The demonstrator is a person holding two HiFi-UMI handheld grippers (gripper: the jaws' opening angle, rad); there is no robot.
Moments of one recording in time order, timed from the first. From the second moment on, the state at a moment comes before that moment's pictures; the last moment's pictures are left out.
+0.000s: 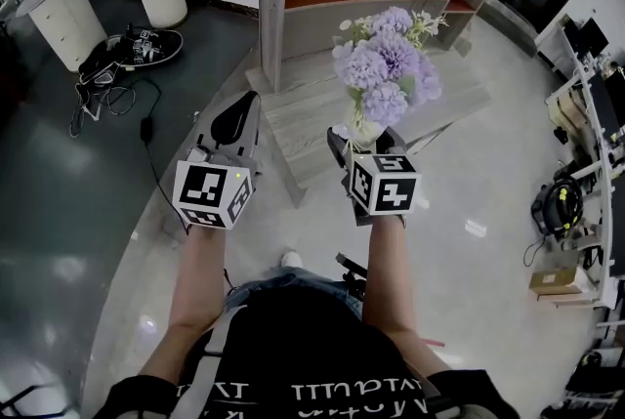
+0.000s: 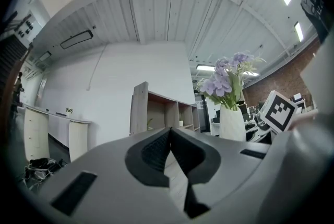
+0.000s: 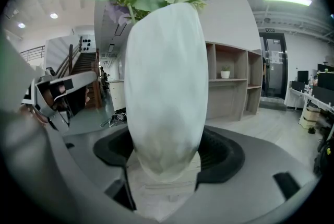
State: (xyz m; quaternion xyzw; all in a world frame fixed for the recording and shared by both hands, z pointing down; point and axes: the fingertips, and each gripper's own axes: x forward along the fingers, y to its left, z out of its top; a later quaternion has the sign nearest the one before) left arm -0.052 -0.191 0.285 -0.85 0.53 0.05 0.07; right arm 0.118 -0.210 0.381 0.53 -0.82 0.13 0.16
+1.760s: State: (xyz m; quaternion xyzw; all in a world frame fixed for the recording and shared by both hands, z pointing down) left arm -0.067 -0.323 0.408 -0.84 0.54 -0.01 0.01; right arm 0.056 -0.363 0.512 0.45 -0.87 0.10 0.18
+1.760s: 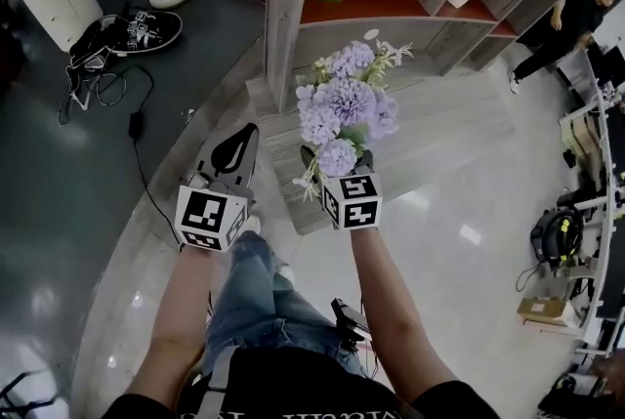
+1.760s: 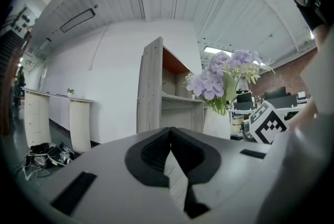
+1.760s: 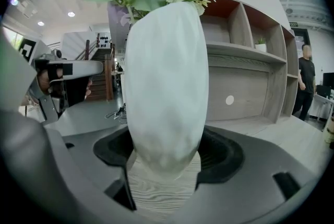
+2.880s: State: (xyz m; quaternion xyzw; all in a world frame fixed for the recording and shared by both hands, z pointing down) left arm -0.110 -0.351 0.452 -0.84 0.55 -0.04 -0.01; right arm 0.010 -0.412 0.609 0.42 -0.88 0.10 0.19
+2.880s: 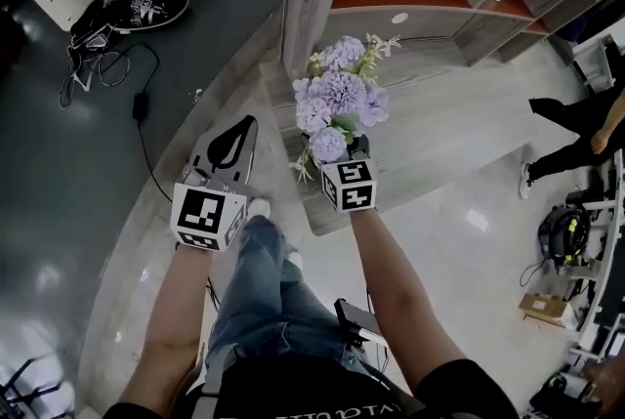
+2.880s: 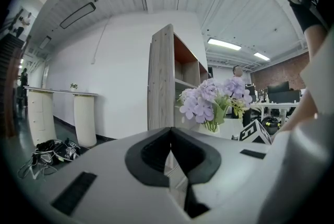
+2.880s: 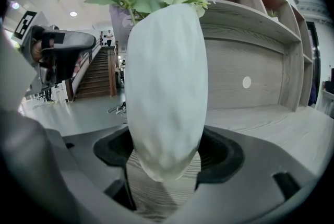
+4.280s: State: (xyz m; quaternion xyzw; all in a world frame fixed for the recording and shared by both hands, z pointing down) left arm -0.108 -0.338 0.434 -0.83 0.55 -0.04 -0.01; right arm 0.020 -0.392 0.616 0.43 -0.87 0.15 0.21
